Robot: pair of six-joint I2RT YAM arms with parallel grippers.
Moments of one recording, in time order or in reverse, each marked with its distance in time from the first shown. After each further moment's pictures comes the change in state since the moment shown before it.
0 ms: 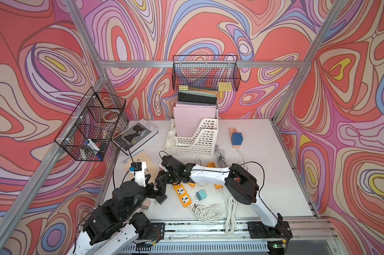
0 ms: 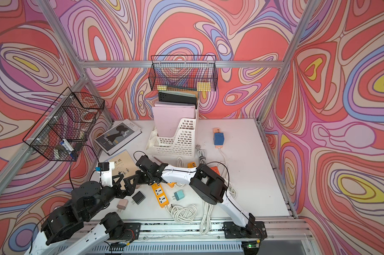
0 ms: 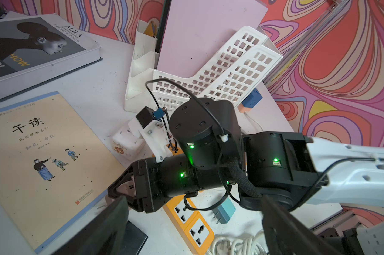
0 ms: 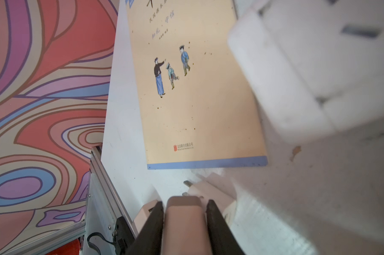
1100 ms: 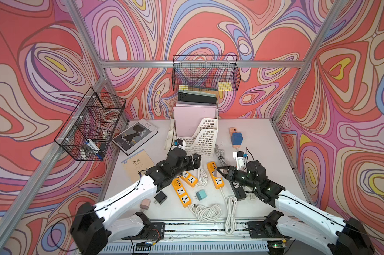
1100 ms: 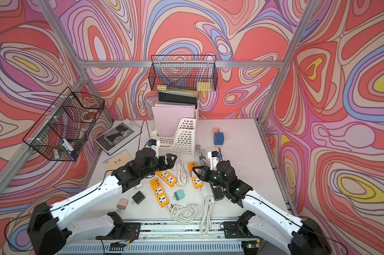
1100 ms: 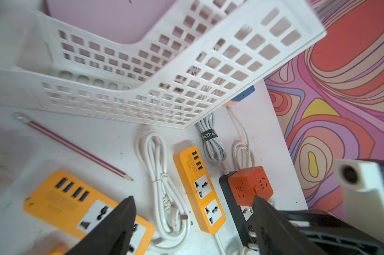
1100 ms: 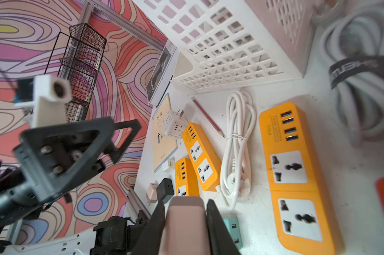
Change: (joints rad) left arm -0.006 0.719 0.043 0.568 0.116 -0.147; right arm -0.468 -1.283 -1.277 0.391 -0.066 0.043
